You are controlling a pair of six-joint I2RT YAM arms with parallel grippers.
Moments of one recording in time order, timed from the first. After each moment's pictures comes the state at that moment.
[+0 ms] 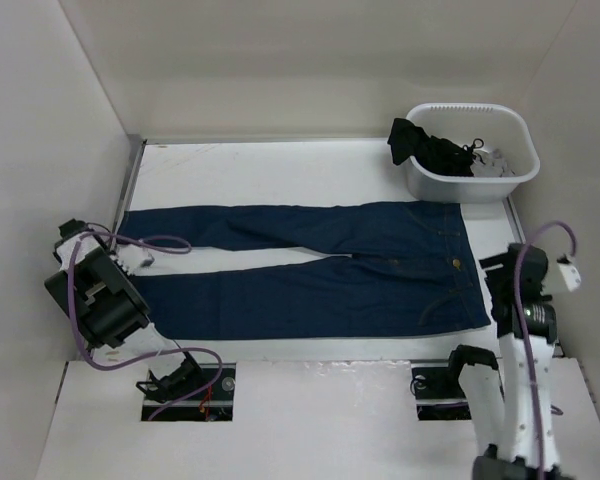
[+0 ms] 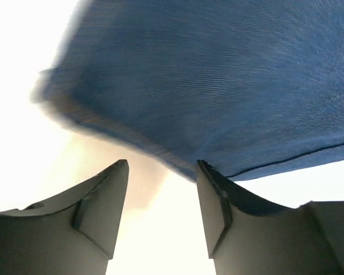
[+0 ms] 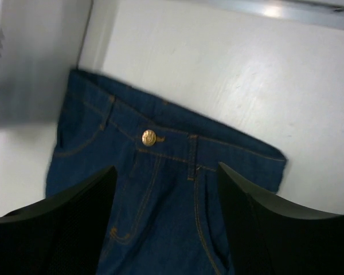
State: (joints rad) left arm 0.70 1.66 1.00 -0.75 -0.12 1.49; right arm -0.27 0.53 0.69 -0.83 0.38 0.95
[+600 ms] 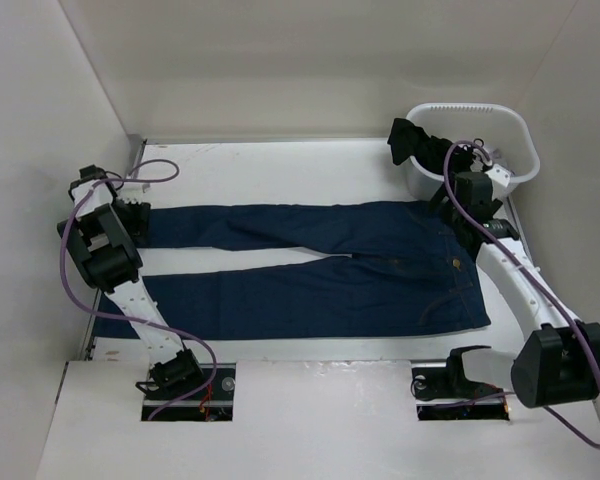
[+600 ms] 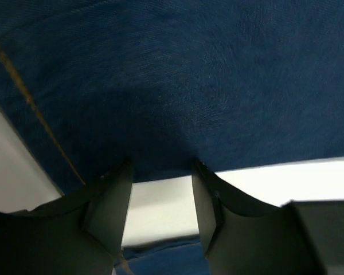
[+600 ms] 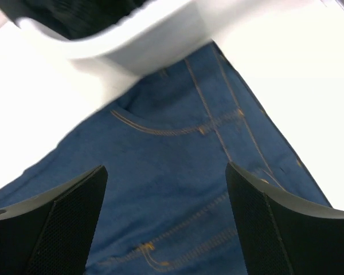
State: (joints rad) left arm 0.50 2.14 1.67 -0.90 0.24 0.62; right arm 0.10 1.22 0.95 -0.36 0.38 0.57
